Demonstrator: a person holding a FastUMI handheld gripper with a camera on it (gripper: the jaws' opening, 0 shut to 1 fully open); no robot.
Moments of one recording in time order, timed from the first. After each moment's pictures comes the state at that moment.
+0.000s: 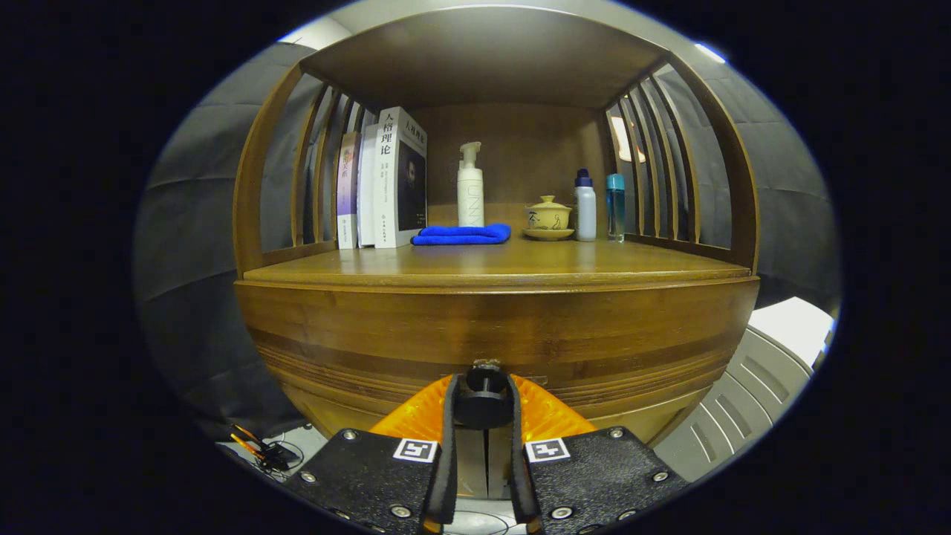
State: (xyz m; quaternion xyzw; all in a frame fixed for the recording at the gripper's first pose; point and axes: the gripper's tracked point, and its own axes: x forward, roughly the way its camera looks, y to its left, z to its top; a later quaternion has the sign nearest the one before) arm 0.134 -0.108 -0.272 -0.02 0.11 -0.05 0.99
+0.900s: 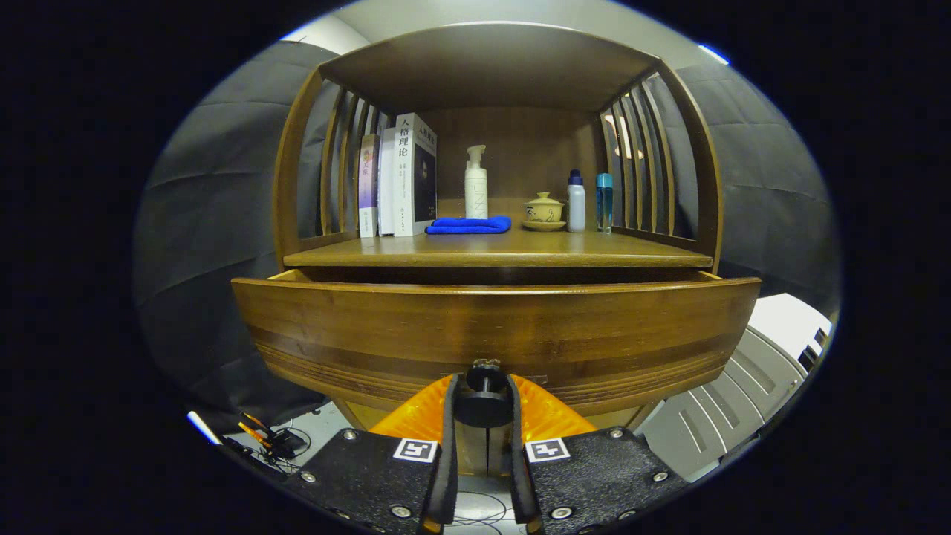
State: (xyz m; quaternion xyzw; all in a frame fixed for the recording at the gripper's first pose) arm 0.050 -0.097 -0.271 -0.02 0.13 -0.05 0.99
